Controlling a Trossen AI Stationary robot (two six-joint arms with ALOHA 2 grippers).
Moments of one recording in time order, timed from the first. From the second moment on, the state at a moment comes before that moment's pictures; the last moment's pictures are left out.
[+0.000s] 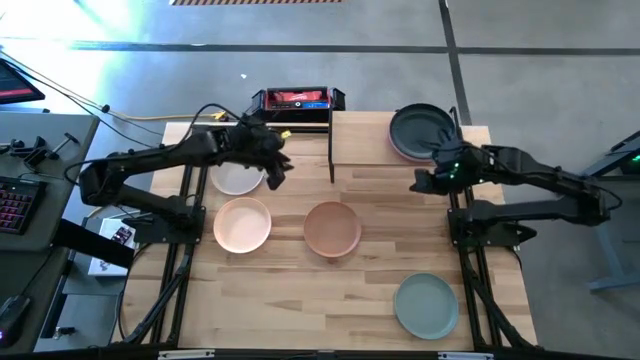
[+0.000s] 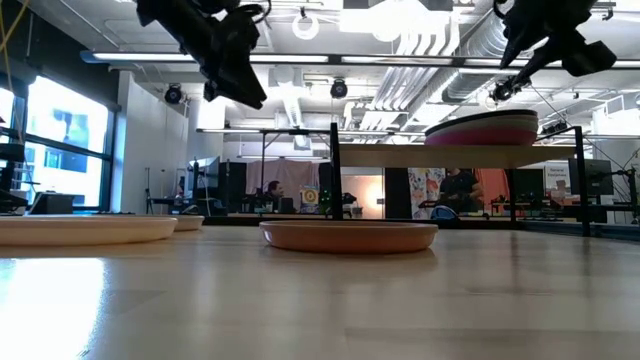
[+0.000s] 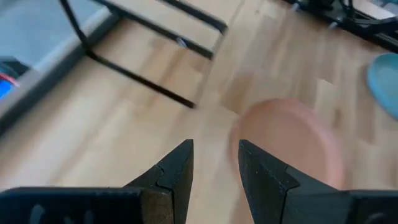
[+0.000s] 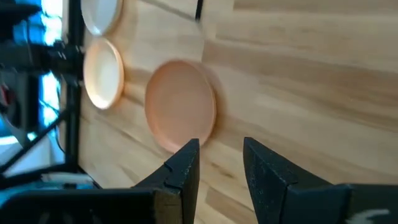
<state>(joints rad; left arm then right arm) 0.40 1.26 1.01 -0.48 0.11 -0.14 -0.24 0.81 0.97 -1.03 -0.09 1.17</state>
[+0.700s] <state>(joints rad) 0.20 1.58 1.01 -0.33 0.12 -0.64 -0.09 0.90 0.97 -1.03 -0.08 1.07</state>
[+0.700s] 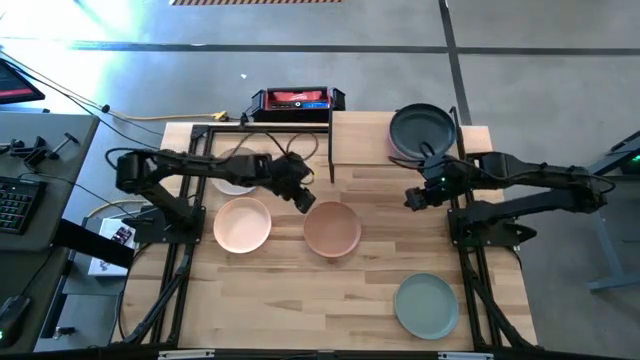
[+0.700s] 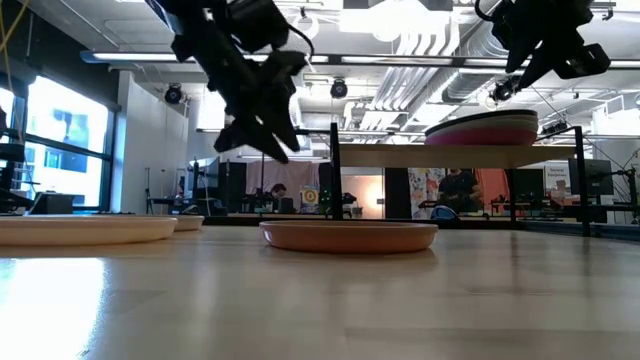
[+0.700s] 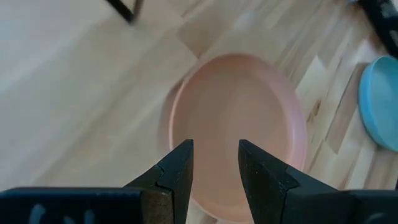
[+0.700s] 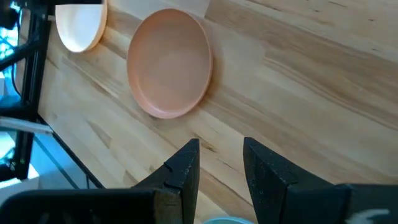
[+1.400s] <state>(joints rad) 0.11 1.75 1.01 -0.30 0.00 -0.74 0.00 0.90 0.97 -1.03 -0.07 1.01</state>
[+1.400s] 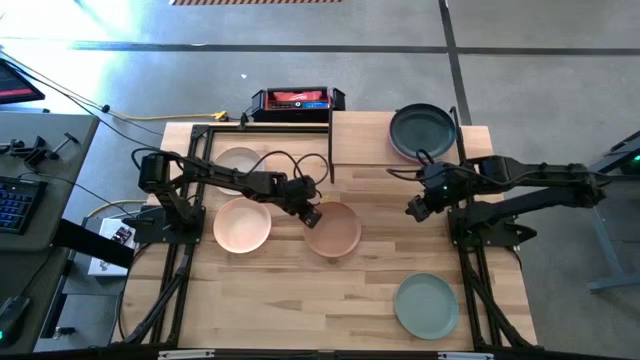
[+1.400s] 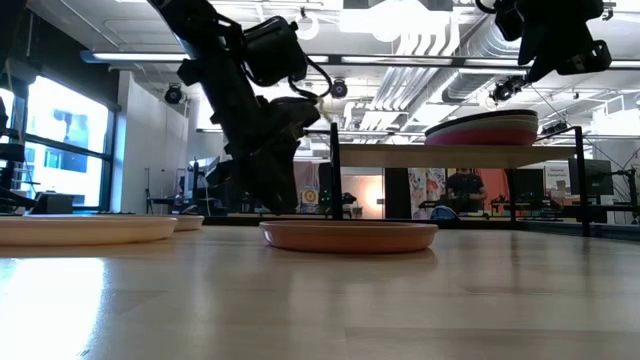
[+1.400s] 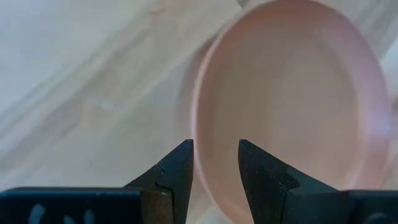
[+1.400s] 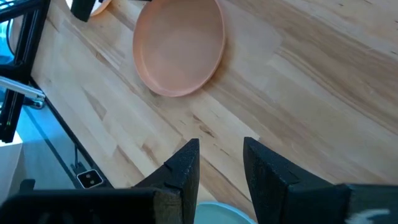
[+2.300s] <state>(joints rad) 0.10 1.83 1.01 -0.31 0.02 -0.75 0.04 0.90 0.97 -1.03 -0.03 1.02</state>
